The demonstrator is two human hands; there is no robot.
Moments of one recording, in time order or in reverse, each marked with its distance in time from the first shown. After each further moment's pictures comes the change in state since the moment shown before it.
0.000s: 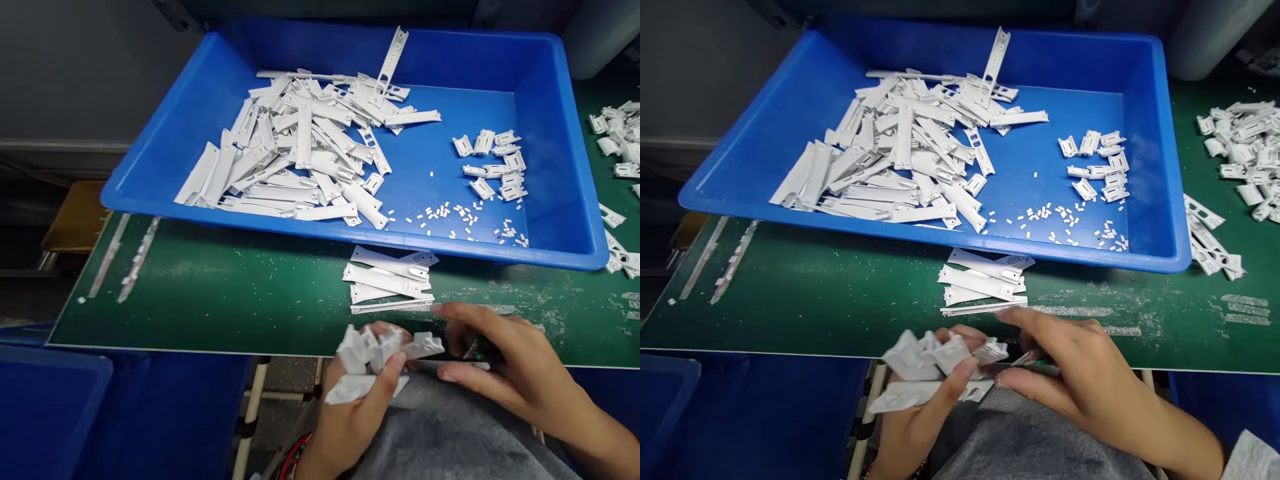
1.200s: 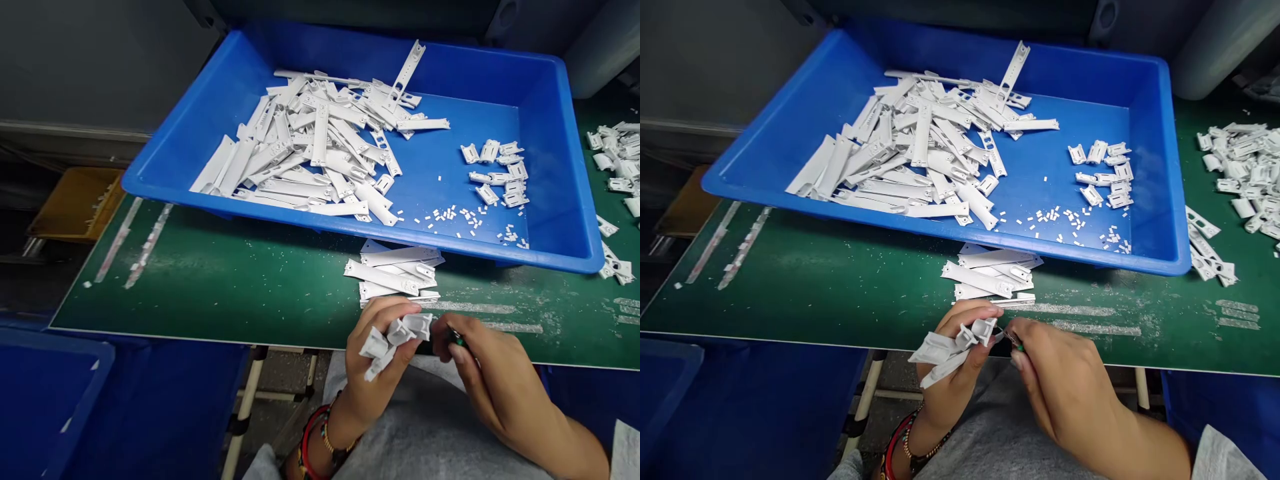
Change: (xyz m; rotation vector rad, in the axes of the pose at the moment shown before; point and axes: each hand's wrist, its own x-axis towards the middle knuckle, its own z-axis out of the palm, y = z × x) left_hand 0.015 -0.021 0.009 -0.008 0.084 0.347; right_hand -0.003 -0.018 0.022 -0.174 0.182 -0.034
